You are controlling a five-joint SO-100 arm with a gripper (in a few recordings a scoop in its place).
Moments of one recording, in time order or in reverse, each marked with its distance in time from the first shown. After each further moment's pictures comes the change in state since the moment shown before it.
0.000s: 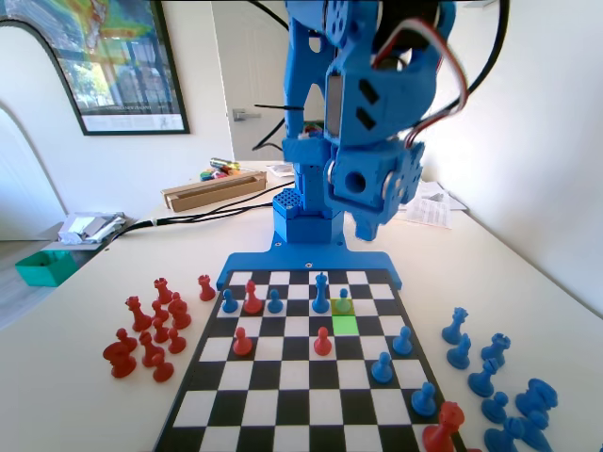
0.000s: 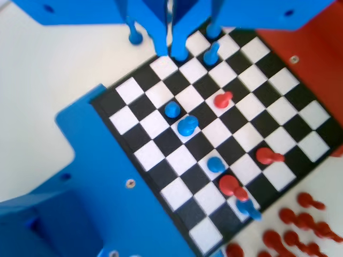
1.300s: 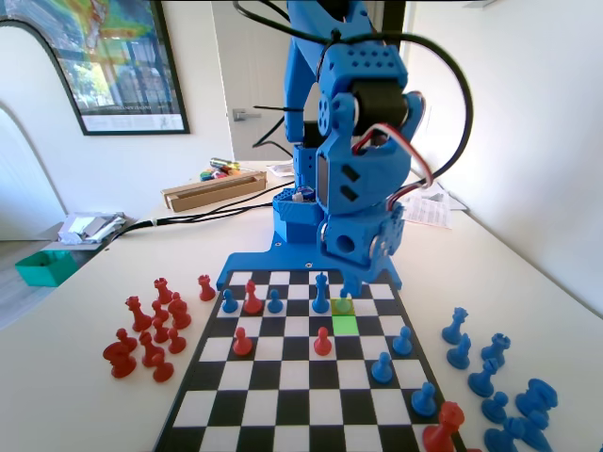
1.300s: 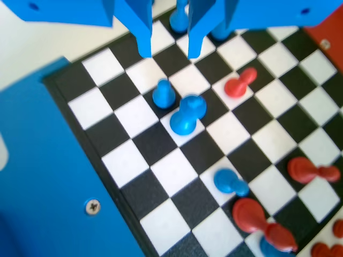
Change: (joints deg) arm 1.2 -7.3 14.2 -25.6 -2.8
